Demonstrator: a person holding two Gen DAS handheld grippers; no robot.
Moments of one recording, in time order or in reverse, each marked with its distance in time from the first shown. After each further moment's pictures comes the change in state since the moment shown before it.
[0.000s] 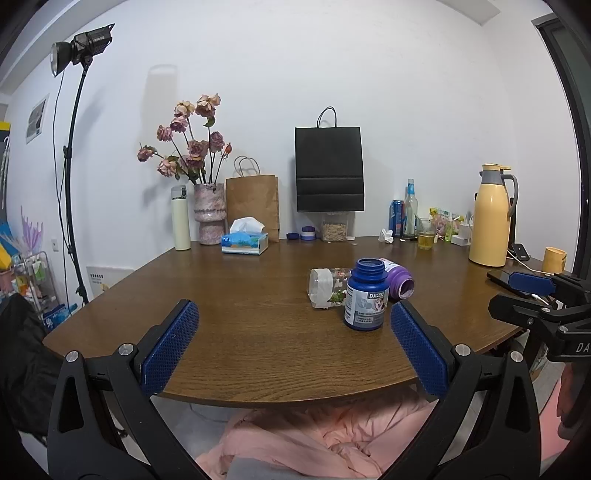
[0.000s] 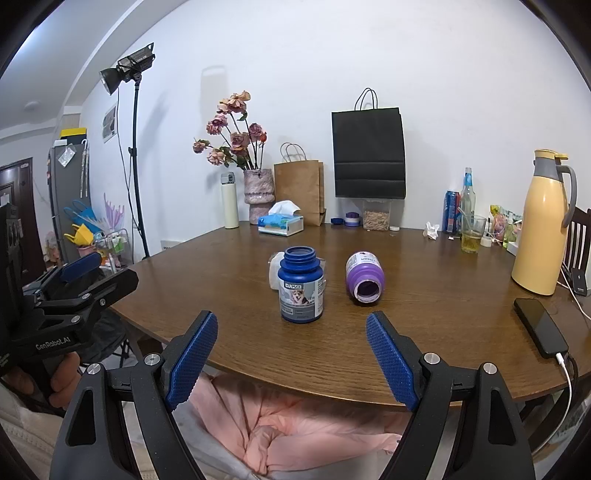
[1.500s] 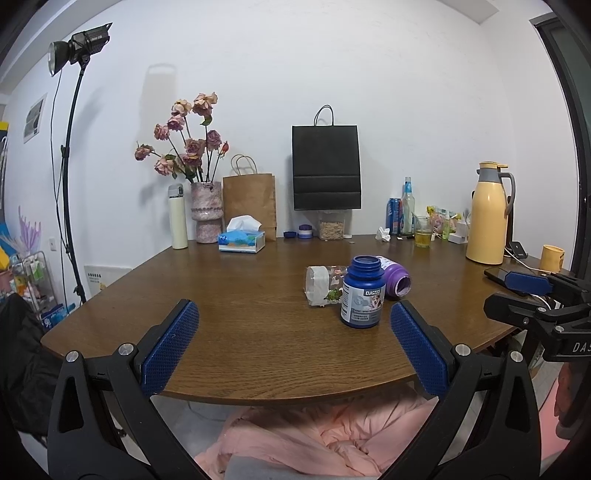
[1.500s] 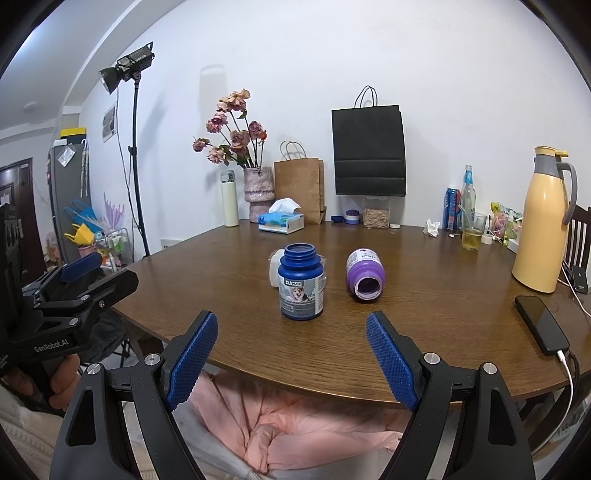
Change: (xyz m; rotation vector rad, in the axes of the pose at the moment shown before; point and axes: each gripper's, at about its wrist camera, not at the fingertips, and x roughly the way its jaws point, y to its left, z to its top) left arm 0.000 -0.003 -0.001 0.005 0.002 -0.007; right arm 0.001 -0.001 -0.004 -0.001 0.003 -0.001
